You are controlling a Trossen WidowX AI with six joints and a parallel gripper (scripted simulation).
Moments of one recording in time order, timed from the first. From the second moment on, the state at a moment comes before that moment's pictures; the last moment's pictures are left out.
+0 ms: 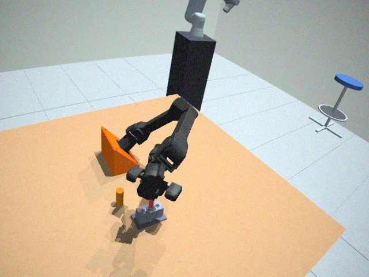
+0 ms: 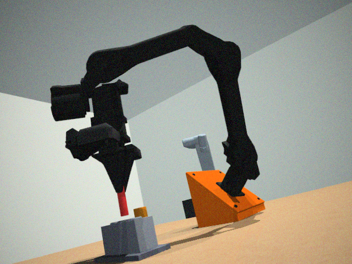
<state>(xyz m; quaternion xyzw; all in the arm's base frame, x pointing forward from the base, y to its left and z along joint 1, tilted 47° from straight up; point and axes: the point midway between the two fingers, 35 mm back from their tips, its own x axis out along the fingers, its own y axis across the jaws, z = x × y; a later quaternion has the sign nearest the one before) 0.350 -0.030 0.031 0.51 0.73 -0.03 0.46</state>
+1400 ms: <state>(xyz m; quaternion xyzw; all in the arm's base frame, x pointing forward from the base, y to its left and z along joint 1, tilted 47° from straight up) 0.349 -0.021 0.022 0.51 0.73 -0.02 0.46</state>
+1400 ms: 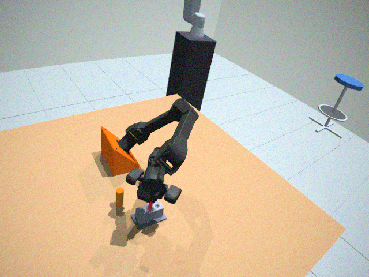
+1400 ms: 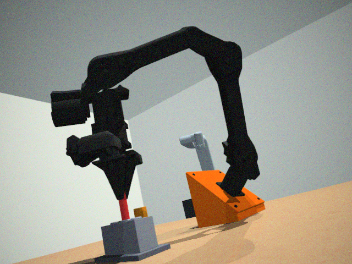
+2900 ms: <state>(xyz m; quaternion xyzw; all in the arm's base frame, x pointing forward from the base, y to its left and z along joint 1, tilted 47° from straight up) 0.345 -0.036 0.032 0.51 0.73 -0.03 0.45</state>
